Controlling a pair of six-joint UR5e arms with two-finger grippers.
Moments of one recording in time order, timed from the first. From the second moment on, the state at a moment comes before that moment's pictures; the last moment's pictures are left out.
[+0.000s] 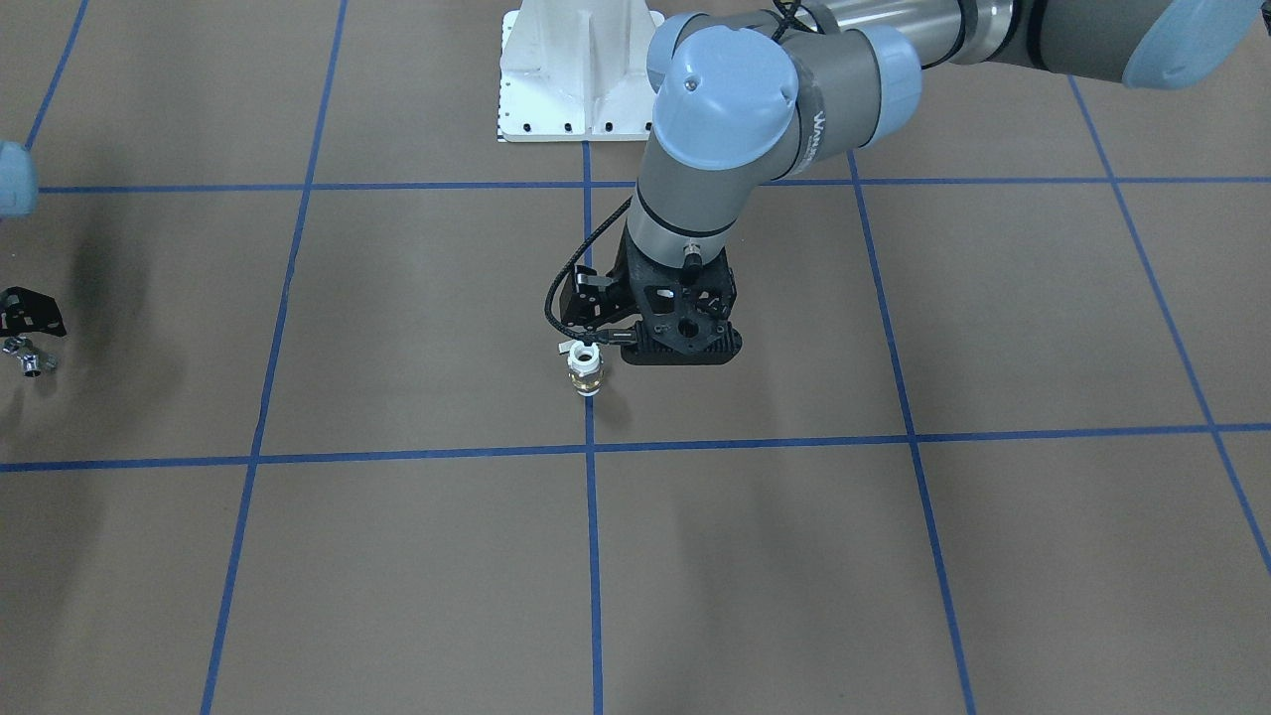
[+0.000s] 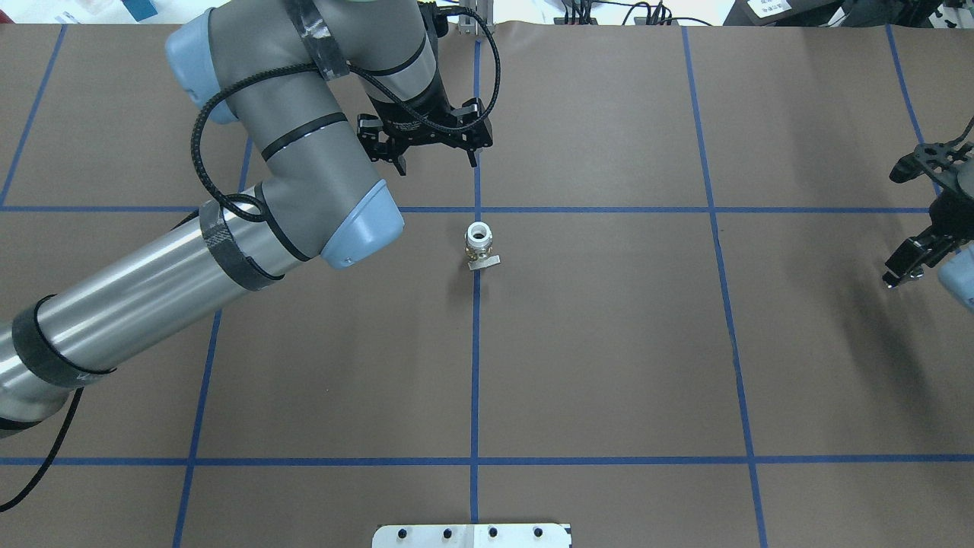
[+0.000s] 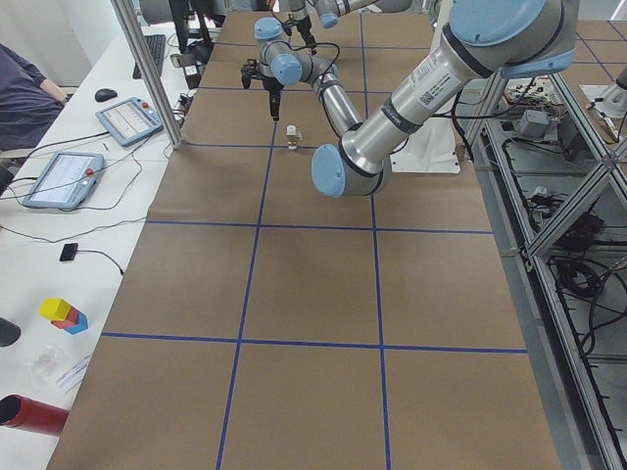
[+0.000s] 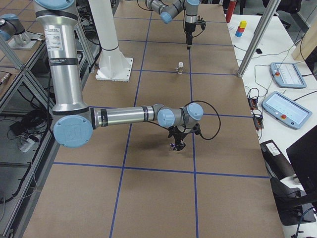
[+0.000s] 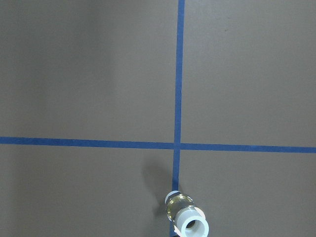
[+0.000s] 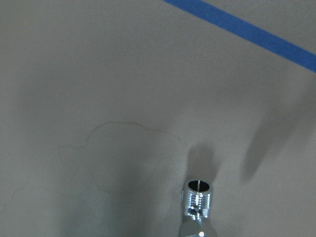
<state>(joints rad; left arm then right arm) -0.76 -2.52 -1.48 -1.52 -2.13 -1.12 1.14 -1.48 1.53 -1.60 2.32 -0.10</state>
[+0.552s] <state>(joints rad) -0.76 -2.52 -1.48 -1.52 -2.13 -1.12 1.14 -1.47 1.52 -1.60 2.29 -0.10</state>
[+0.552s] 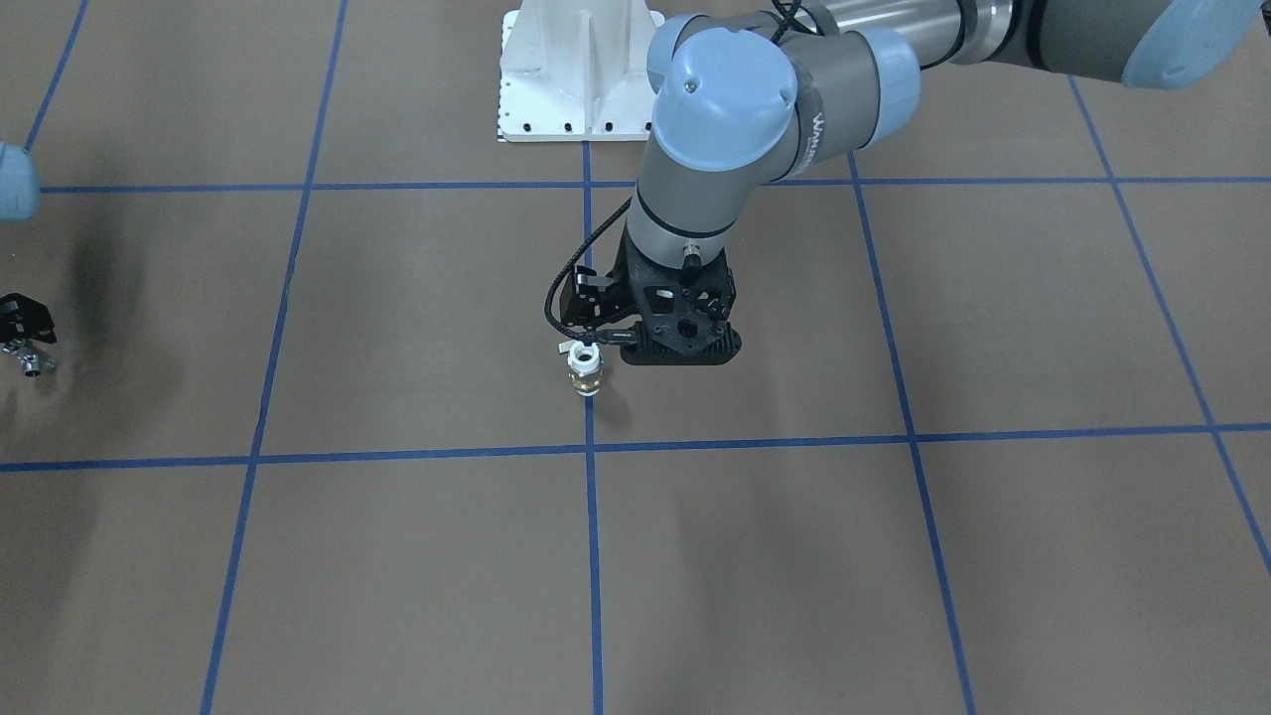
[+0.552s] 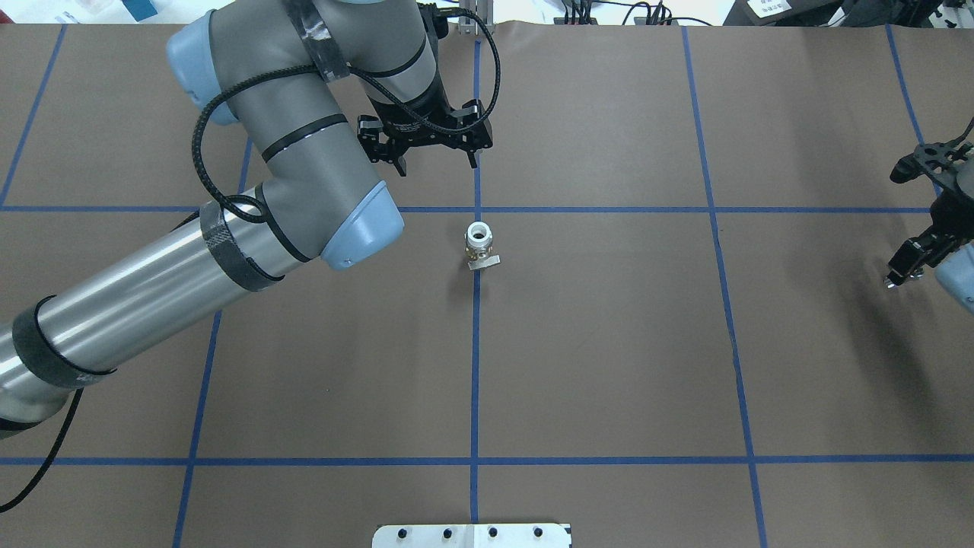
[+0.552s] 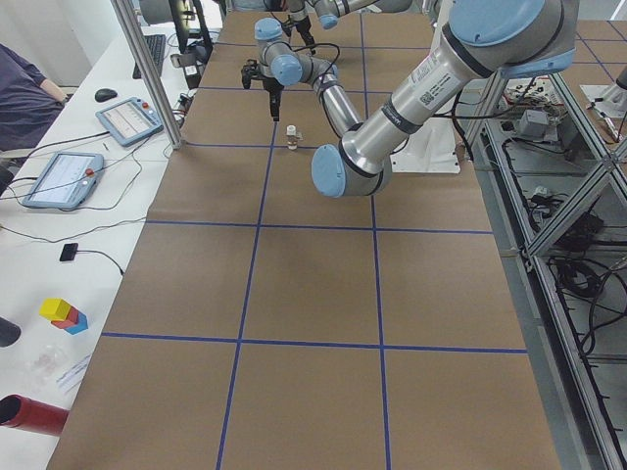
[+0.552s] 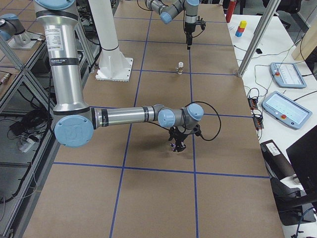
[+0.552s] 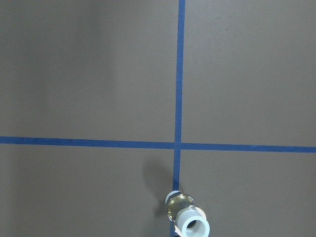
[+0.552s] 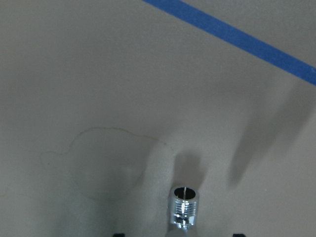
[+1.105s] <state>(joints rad) -0.76 -2.52 -1.48 -1.52 -2.13 -1.12 1.14 -1.47 1.51 -1.60 2.29 -0.10</state>
